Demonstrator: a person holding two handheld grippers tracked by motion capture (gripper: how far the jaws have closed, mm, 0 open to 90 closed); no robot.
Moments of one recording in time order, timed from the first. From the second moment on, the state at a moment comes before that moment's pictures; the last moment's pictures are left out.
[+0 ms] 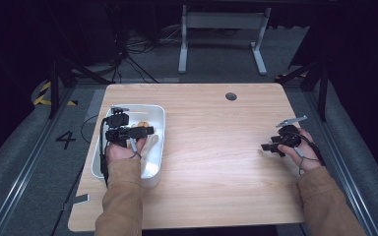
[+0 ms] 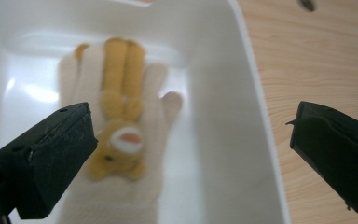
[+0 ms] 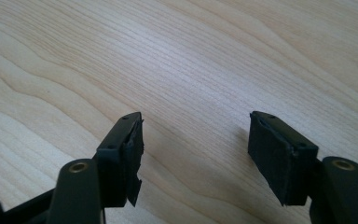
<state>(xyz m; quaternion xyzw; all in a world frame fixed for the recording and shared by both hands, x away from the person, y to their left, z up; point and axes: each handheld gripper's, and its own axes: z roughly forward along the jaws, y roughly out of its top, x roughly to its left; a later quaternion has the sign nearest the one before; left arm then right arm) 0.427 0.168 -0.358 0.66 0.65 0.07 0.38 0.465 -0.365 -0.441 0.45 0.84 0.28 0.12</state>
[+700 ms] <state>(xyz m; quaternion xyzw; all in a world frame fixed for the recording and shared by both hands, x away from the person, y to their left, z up) 0.429 0.075 -0.340 0.73 0.45 0.06 0.51 0.437 -0.394 -0.439 0.46 0.82 0.29 0.15</state>
